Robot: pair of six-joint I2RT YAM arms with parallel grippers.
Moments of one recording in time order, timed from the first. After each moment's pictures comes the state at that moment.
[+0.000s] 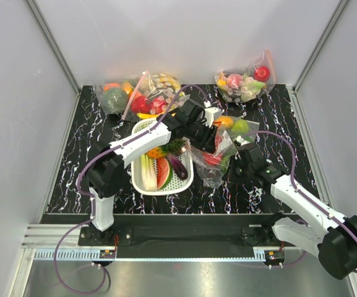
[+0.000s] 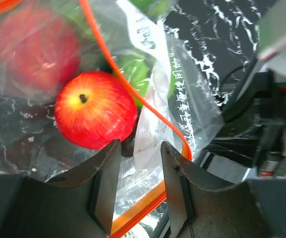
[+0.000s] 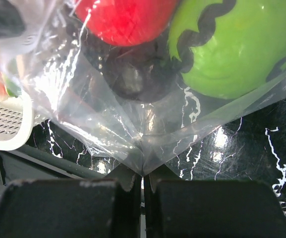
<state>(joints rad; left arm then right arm) -0.76 1.93 1.65 -0.53 0.49 -0.23 0.50 1.02 0.64 -0.50 -0.12 0.57</state>
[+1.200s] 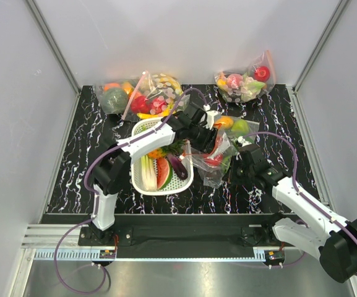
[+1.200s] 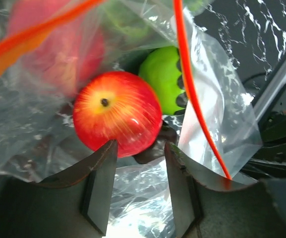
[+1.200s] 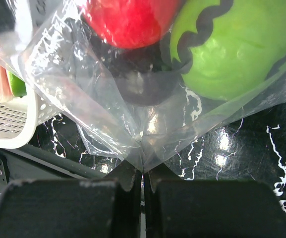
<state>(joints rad) -0.76 1.99 1.64 -0.51 0.44 -0.28 0.50 0.98 0.63 -0.50 -0.12 0.58</state>
